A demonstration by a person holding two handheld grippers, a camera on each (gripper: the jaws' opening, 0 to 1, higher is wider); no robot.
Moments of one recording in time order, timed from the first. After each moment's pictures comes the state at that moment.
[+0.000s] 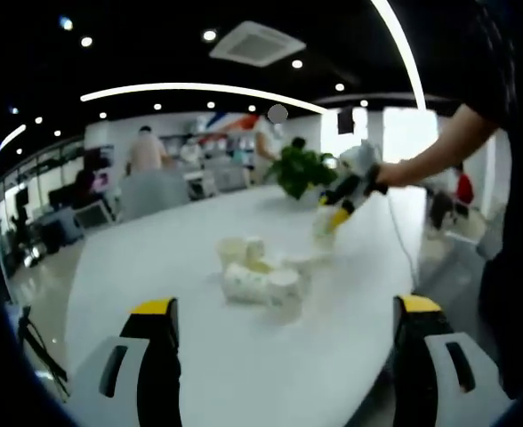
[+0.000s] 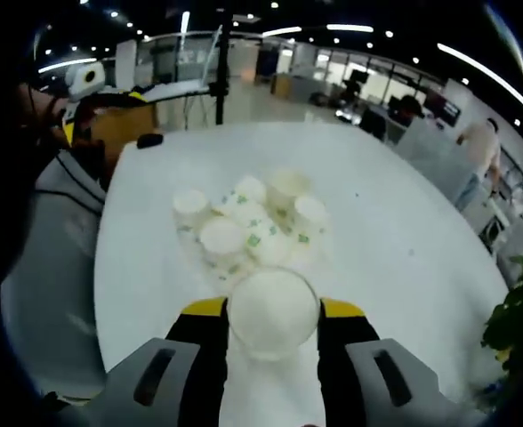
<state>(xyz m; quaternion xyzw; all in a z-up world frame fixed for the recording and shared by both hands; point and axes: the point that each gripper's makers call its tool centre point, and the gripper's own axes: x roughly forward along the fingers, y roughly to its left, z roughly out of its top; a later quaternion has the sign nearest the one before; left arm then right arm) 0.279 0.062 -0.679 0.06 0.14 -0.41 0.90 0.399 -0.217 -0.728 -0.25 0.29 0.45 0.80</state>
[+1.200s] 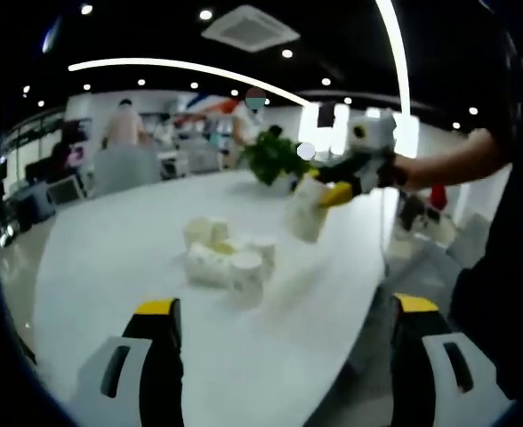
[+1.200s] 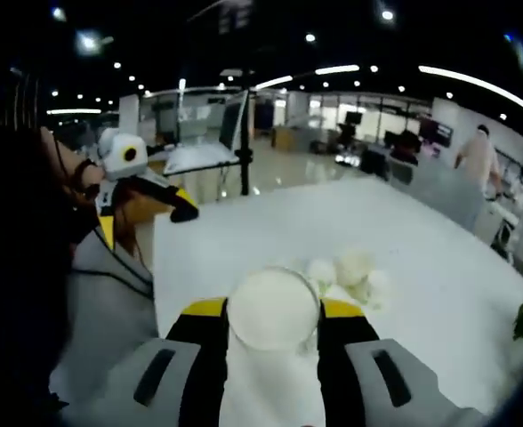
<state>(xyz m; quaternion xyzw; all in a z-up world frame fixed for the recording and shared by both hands) 0.256 0.041 -0.696 0.03 0.19 -0.46 0.86 0.318 -0.110 -0.675 -0.14 0.20 0.49 0.83</state>
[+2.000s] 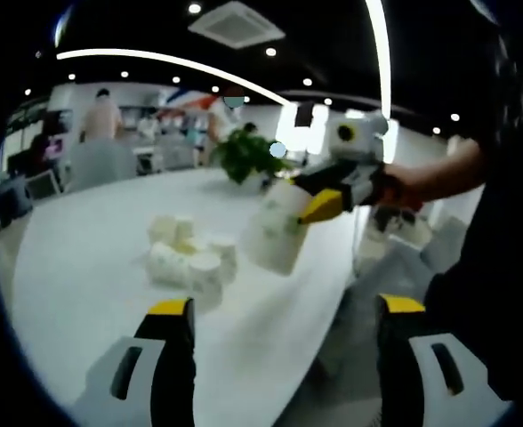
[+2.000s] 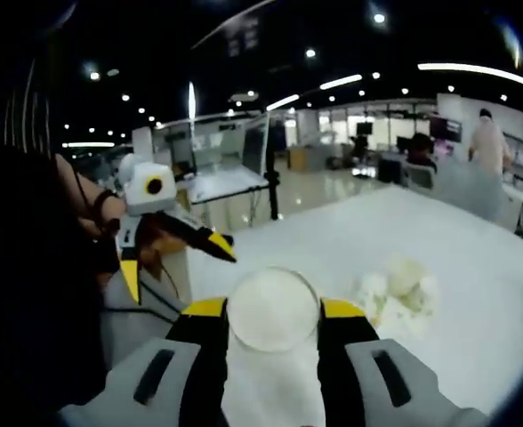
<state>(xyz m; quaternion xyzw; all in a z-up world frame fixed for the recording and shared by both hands) 0.227 0.009 -0.695 0.00 0.20 -0.52 0.83 0.274 -0.058 -0.664 -0.06 0.18 0.54 0.82</state>
